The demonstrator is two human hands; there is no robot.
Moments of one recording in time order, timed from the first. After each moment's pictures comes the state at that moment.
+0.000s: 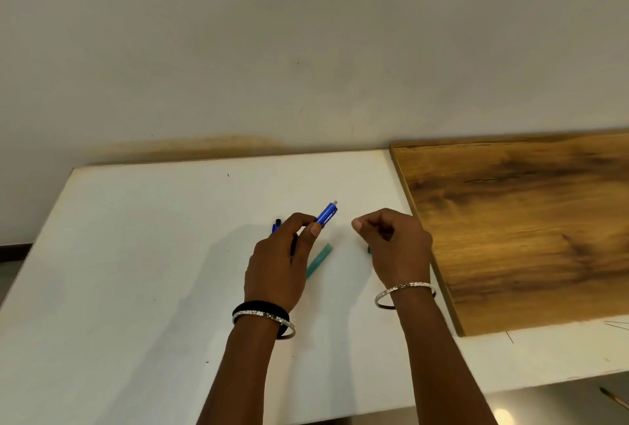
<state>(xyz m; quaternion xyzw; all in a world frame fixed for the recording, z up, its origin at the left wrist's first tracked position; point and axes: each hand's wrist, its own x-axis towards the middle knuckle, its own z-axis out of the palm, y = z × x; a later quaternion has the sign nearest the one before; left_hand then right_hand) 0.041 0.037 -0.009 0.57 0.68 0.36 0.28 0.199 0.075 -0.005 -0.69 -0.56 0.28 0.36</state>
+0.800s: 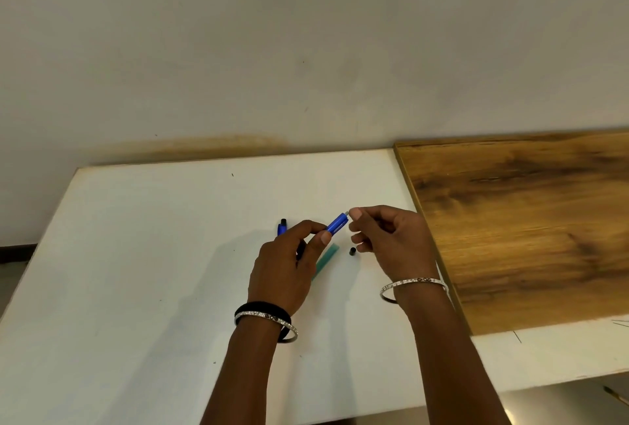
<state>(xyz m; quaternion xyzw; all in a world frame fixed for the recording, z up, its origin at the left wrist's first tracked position) 0.035 0.035 -0.014 0.57 0.67 0.34 0.32 0.190 0.076 0.008 -0.64 -0.48 0.44 0.41</state>
